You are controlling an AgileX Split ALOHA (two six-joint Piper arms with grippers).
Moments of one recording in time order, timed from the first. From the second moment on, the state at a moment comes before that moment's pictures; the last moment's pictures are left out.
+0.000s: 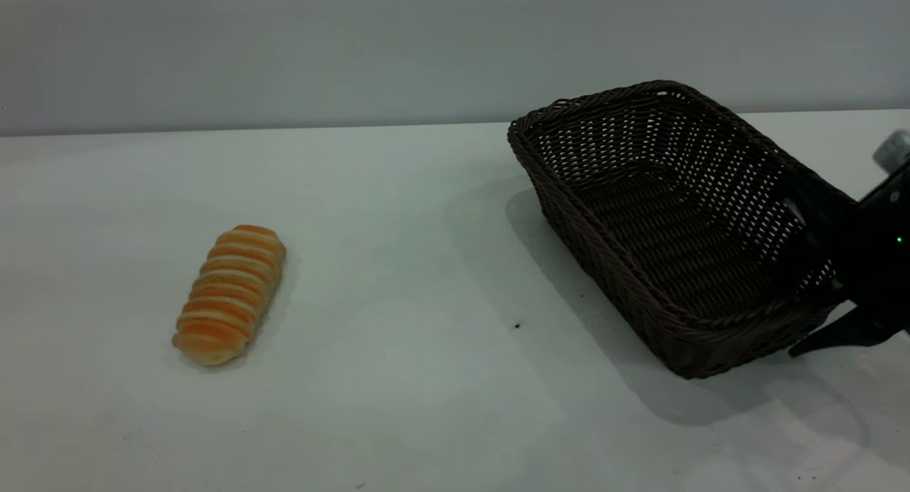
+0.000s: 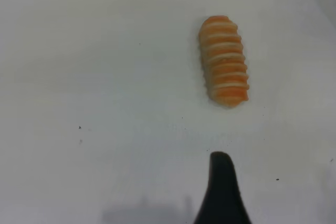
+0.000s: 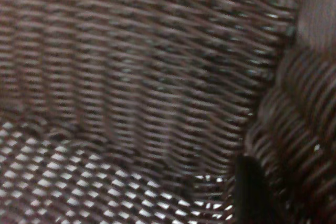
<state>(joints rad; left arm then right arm) 0.00 0.73 -0.77 -0.11 0.82 0.12 0.07 1.99 -0.76 1.22 0.26 -0.10</state>
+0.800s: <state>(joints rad) 0.00 0.73 -0.77 -0.12 0.82 0.13 0.10 2.06 -1.18 0.72 0.77 -0.26</state>
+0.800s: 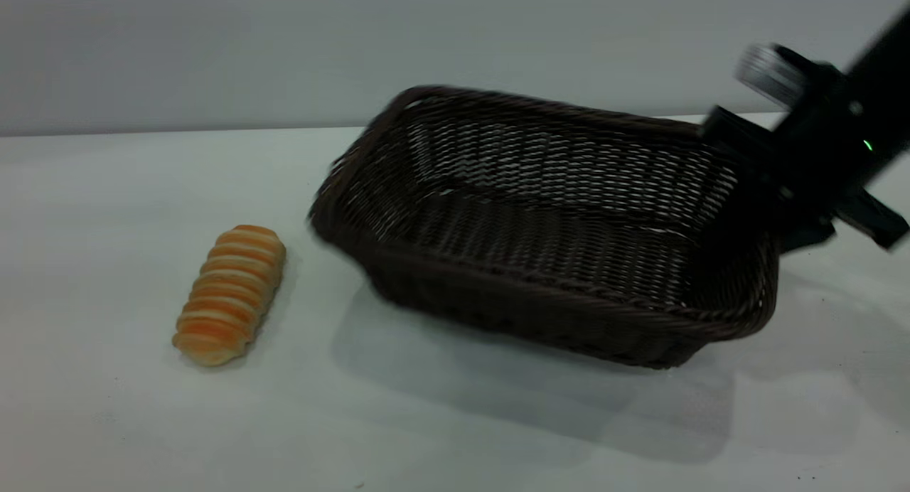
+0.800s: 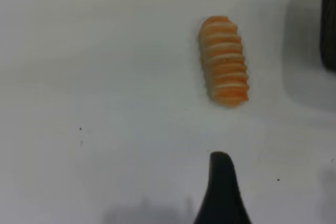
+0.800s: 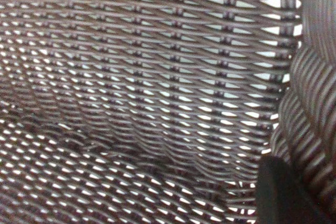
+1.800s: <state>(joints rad) -0.01 1.35 -0.77 -0.32 0.44 0.20 0.21 2.23 -1.53 0.40 0.89 -0.31</state>
